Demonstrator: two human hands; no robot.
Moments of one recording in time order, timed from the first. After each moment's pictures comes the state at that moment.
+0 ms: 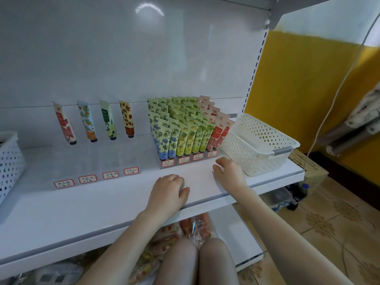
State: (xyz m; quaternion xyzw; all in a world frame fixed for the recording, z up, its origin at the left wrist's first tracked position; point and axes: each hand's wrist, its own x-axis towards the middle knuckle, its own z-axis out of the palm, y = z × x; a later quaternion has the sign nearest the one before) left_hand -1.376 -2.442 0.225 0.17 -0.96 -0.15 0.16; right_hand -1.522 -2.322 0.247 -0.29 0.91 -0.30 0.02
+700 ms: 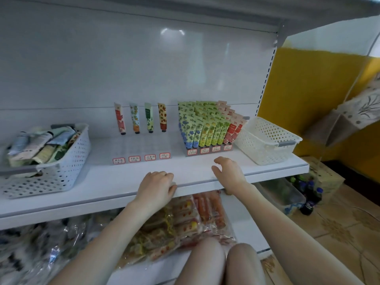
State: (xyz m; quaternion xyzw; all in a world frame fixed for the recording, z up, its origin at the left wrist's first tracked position) left_hand -1.242 -2.437 0.257 0.21 -0.97 -0.02 0.12; right_hand -1.409 -2.307 0.279 -0.38 0.90 -0.22 0.02
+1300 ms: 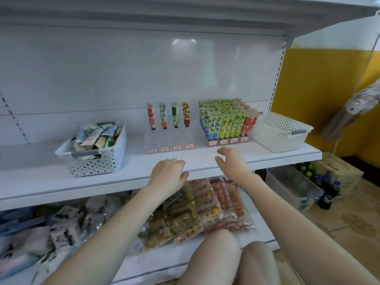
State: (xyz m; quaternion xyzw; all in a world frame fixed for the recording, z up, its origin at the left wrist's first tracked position) left_hand -1.154 -2.417 0.292 0.21 -0.96 0.00 0.17; right_hand -1.307 -2.300 0.301 -0.40 0.87 -0.27 0.00
